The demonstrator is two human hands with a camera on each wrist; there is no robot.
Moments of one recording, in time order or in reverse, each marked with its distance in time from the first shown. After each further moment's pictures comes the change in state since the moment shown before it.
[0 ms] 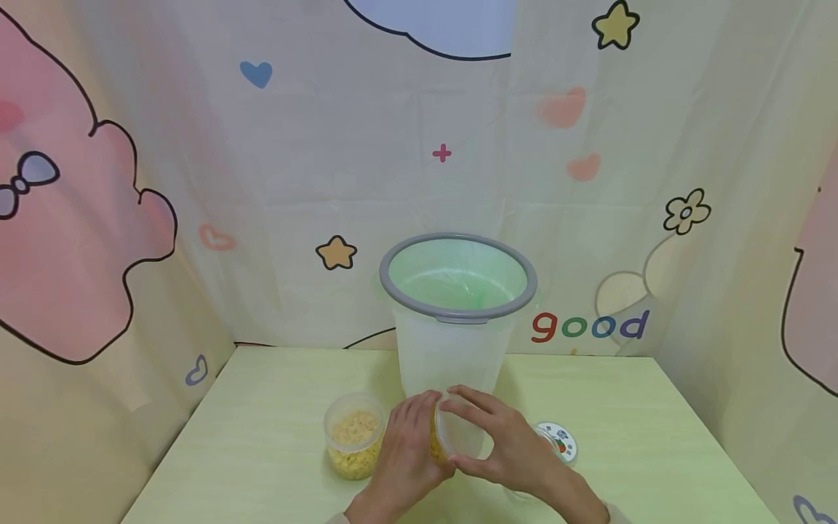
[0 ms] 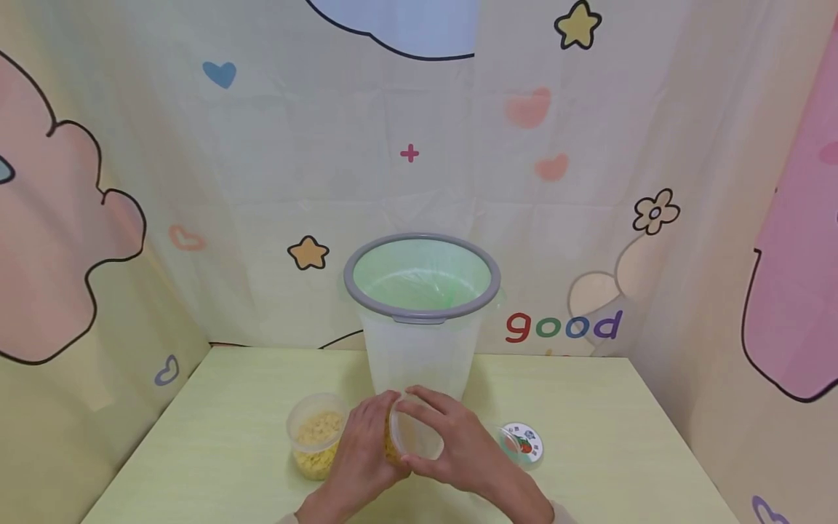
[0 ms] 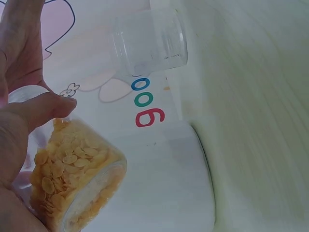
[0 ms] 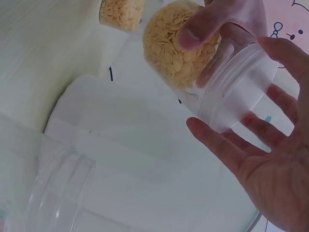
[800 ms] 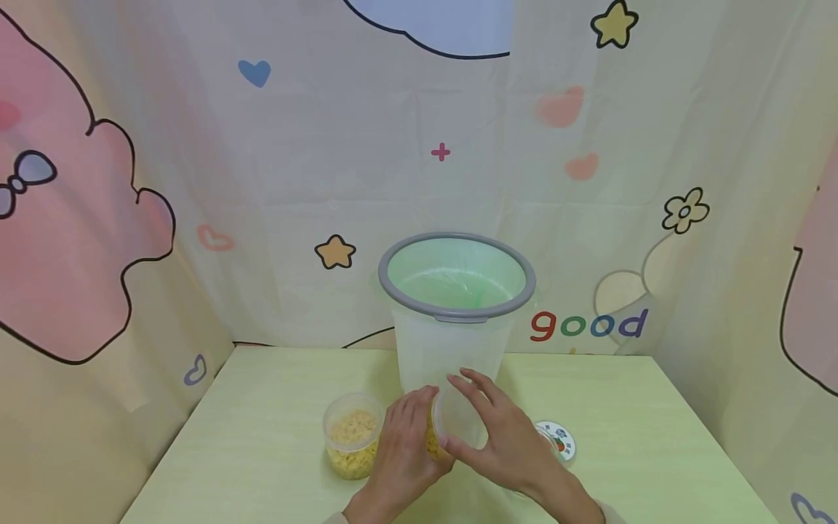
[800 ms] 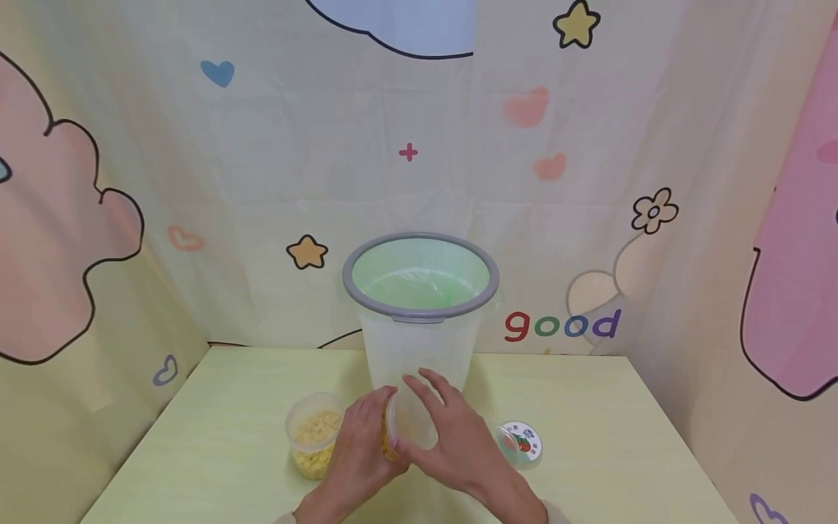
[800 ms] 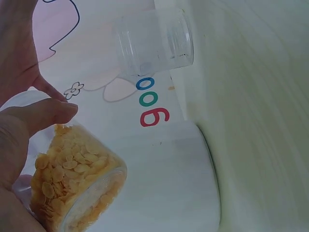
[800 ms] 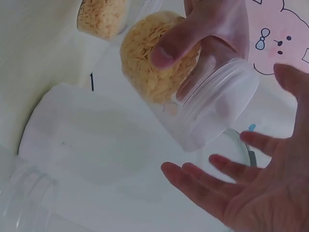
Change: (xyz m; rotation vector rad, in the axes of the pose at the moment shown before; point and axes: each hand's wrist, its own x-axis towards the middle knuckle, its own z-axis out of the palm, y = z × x) left_hand 0.001 -0.001 -0.001 0.005 0.008 -0.026; right_hand 0.006 -0.022 -0.005 -0.112 0.029 0.267
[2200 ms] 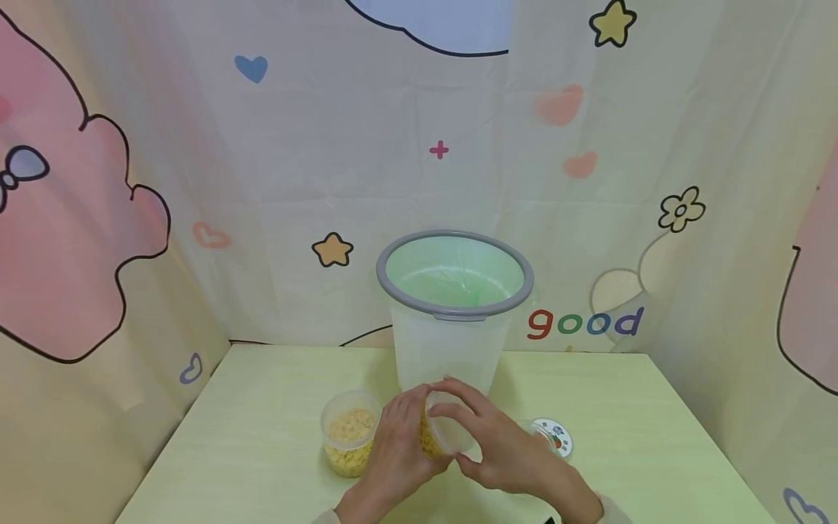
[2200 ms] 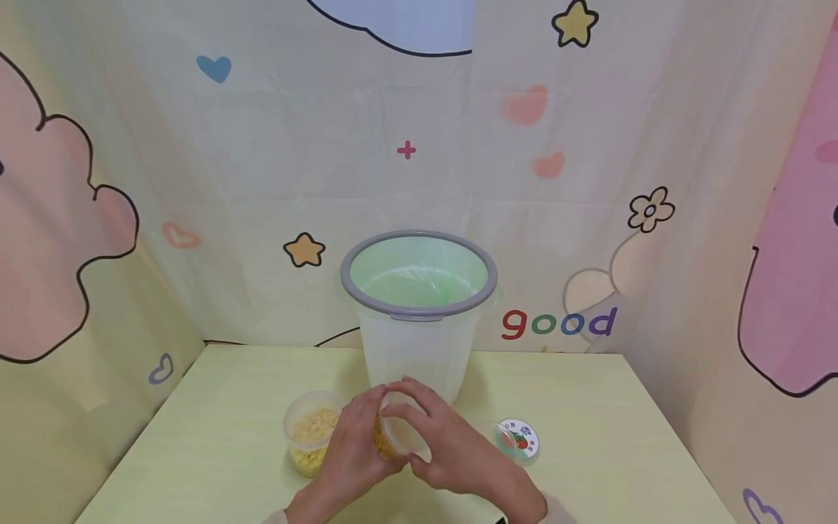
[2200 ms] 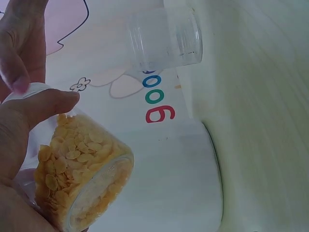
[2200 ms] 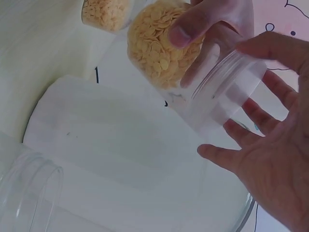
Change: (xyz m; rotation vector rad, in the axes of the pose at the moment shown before) left_hand 0.002 0.000 -0.011 -0.126 -0.107 -0.074; right_hand 0.006 0.009 -0.003 0.134 -0.156 -0.412
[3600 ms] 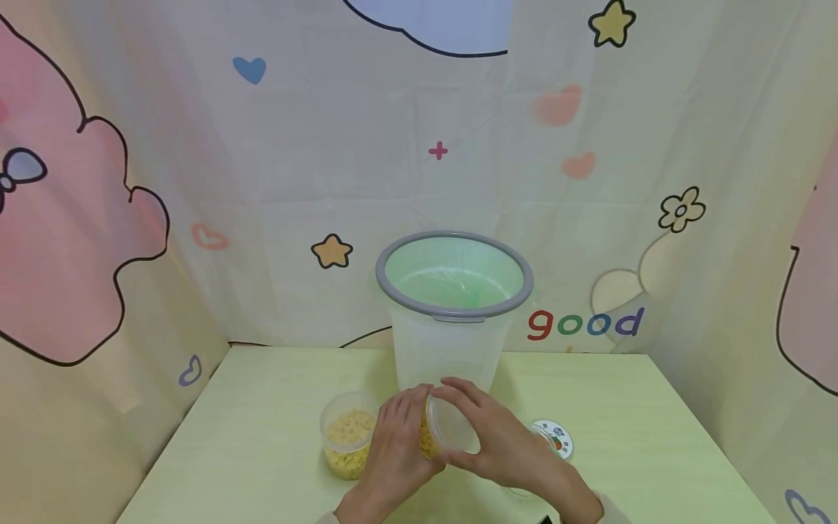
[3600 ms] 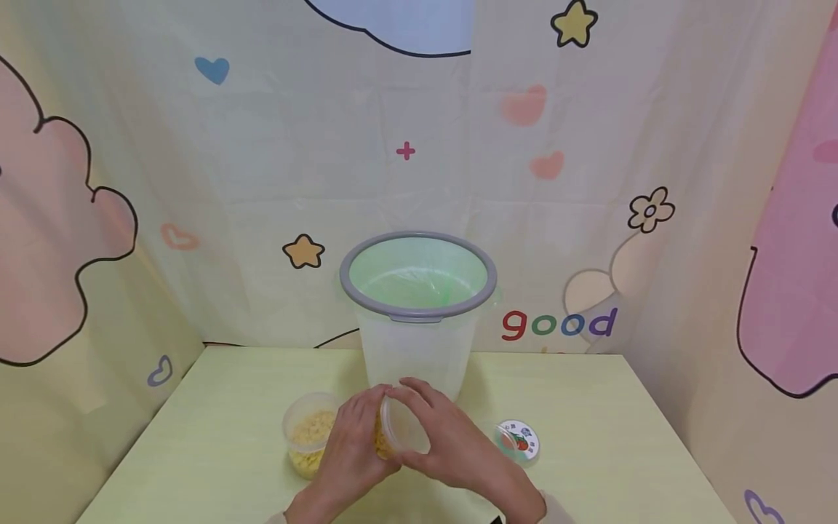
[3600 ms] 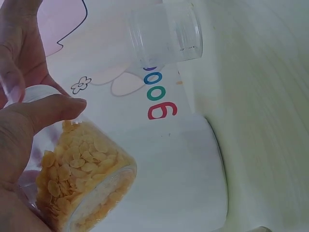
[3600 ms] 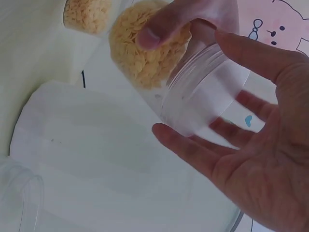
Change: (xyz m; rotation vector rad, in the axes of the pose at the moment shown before) left_hand 0.001 -0.003 0.002 0.119 0.063 0.063; right_hand 0.005 -0.005 -0.001 -0.026 -0.044 0.271
